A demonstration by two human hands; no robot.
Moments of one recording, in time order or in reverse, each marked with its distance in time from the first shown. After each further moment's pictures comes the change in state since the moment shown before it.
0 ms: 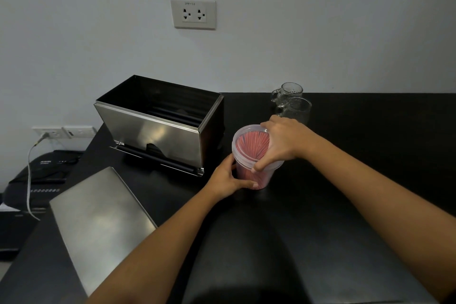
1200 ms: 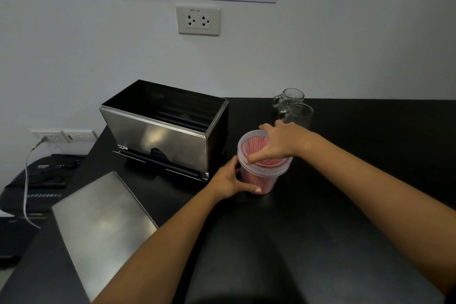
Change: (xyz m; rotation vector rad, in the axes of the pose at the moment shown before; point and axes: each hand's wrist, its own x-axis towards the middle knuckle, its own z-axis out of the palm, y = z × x) left_hand 0.006 0.003 -0.012 0.030 -0.119 -0.006; right_hand 0.009 -0.019 -0.012 0.006 -0.167 0.173
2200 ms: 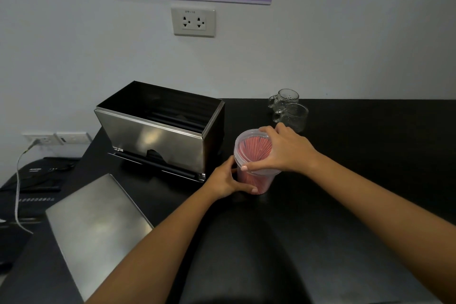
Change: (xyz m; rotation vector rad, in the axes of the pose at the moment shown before) left_hand 0.002 -0.002 -0.002 0.060 0.005 -0.006; right_hand -0.009 0.015 0.032 0.137 0.280 -0.057
